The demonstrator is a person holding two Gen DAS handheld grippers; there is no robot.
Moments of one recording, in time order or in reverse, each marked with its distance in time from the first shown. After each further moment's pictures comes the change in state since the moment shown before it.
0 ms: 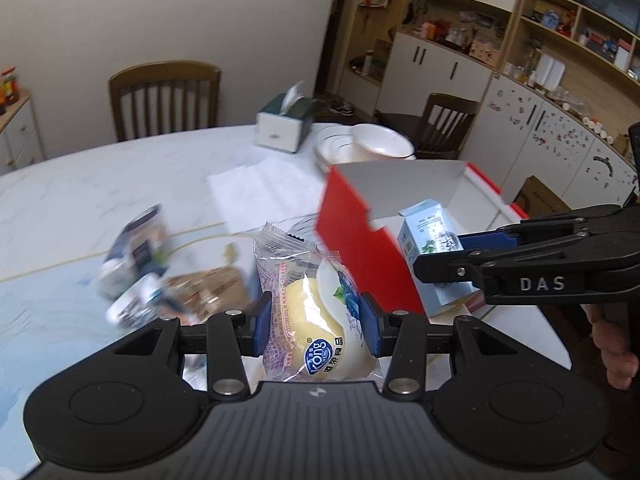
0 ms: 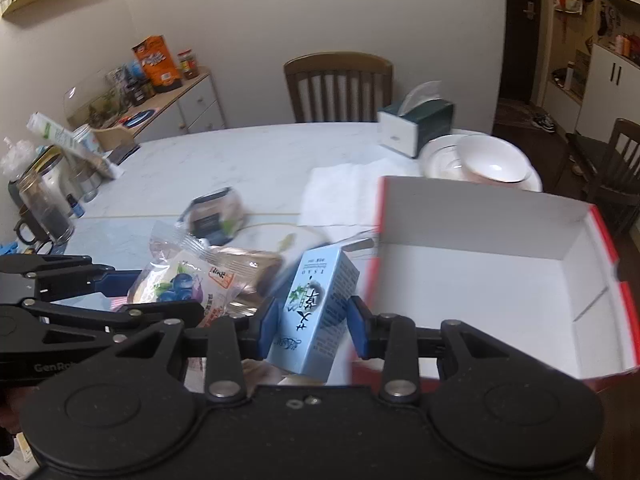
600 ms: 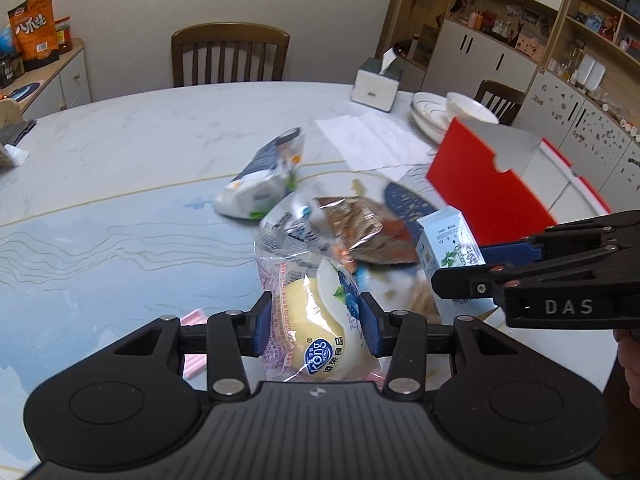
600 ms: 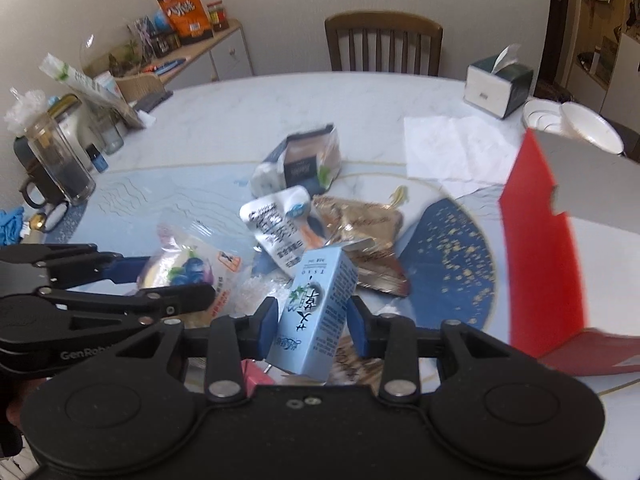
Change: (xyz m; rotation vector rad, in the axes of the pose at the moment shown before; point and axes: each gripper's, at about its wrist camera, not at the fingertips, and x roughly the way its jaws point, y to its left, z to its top) left arm -0.027 0.131 -0.066 -0.084 0.062 0.077; right arm 0.070 0.129 -0.022 -0.025 0.103 0.028
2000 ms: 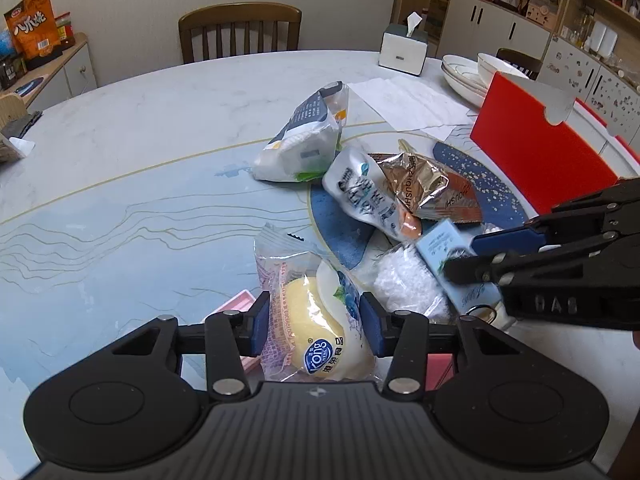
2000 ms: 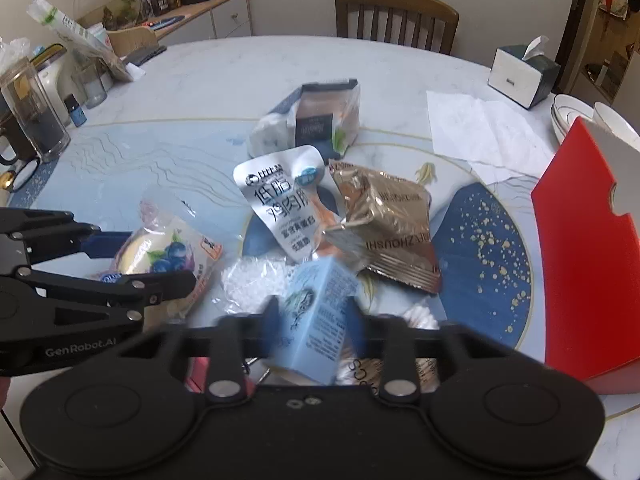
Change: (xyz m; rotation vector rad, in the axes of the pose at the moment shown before) left arm 0.040 0.040 -0.020 0.063 0.055 0.064; right arm 0.066 0.026 -0.008 -0.080 0.063 -0.067
